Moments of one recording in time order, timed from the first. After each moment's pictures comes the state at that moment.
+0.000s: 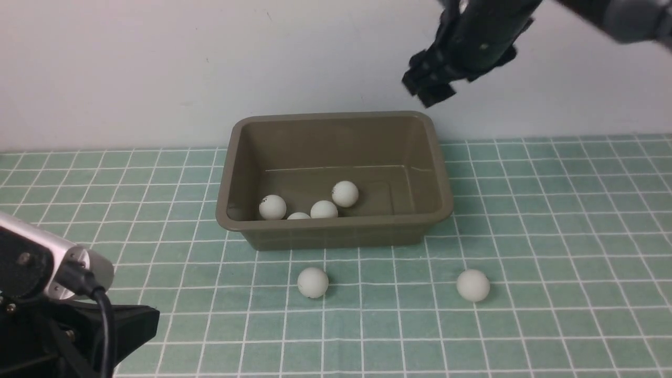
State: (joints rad) right arm 0.42 1.70 -1.16 -0.03 0.84 -0.04; left arm -0.36 0.65 -0.60 -0.35 0.76 0.17
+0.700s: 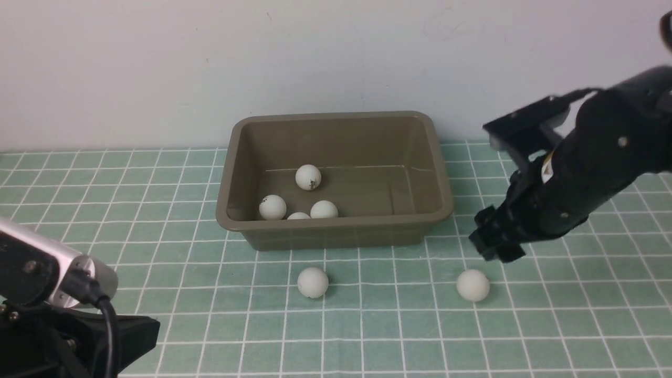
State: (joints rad) right arm 0.42 1.85 -1.16 -0.01 0.76 -0.07; left arm -0.36 0.65 -0.60 -0.35 0.76 0.17
